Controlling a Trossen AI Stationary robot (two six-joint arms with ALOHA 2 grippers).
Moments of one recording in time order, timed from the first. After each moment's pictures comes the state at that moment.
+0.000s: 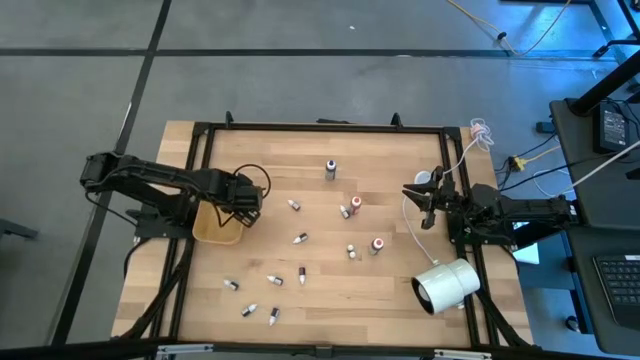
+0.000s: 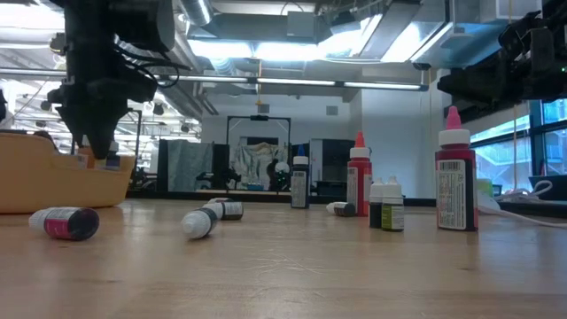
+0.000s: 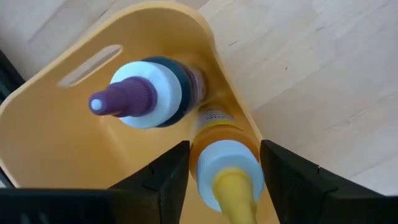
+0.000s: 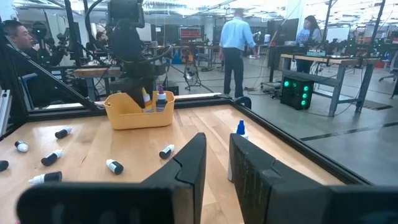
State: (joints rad) left arm 0.02 1.22 0.77 -1.08 -0.20 -0.97; right arm 0.03 0.01 0.01 0.06 0.32 -0.01
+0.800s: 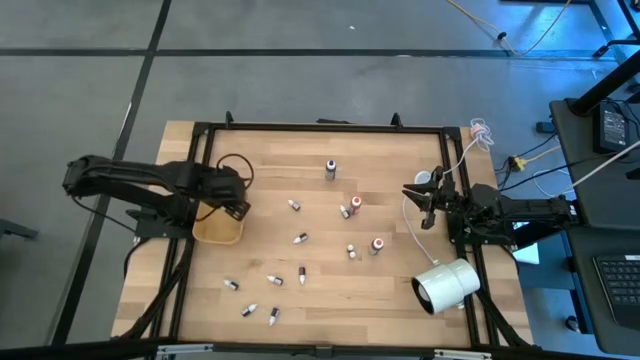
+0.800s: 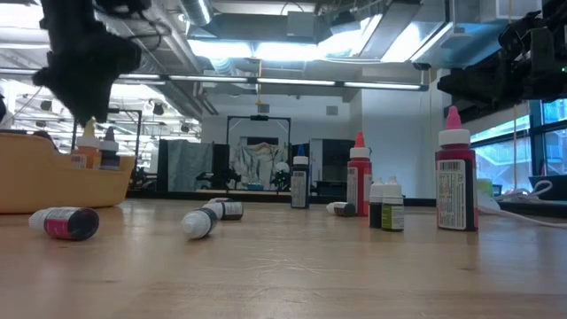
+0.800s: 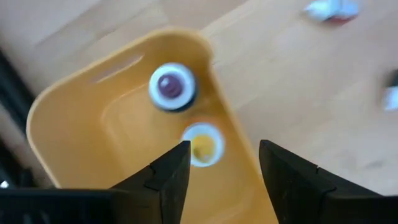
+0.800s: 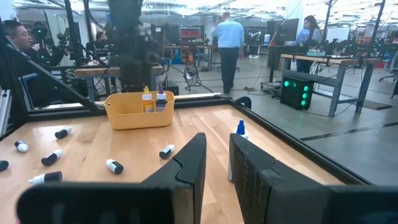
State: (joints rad) left arm 0.02 0.95 0.81 -1.15 -0.20 -1.02; right arm 0.03 0.01 0.01 0.06 0.32 -0.01
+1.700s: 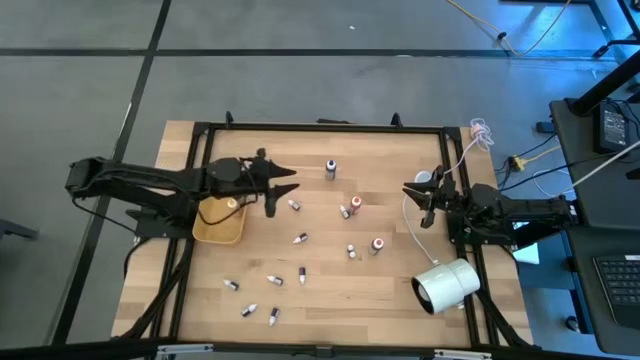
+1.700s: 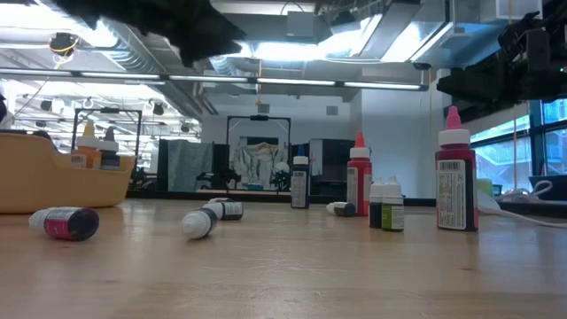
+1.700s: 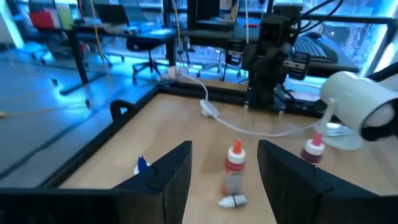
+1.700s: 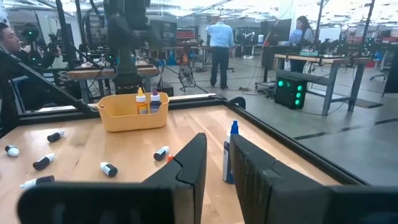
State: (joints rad) left arm 0.08 1.05 0.59 0.30 -0.19 -0.09; right arm 0.03 0.01 0.01 0.07 0.35 -0.01
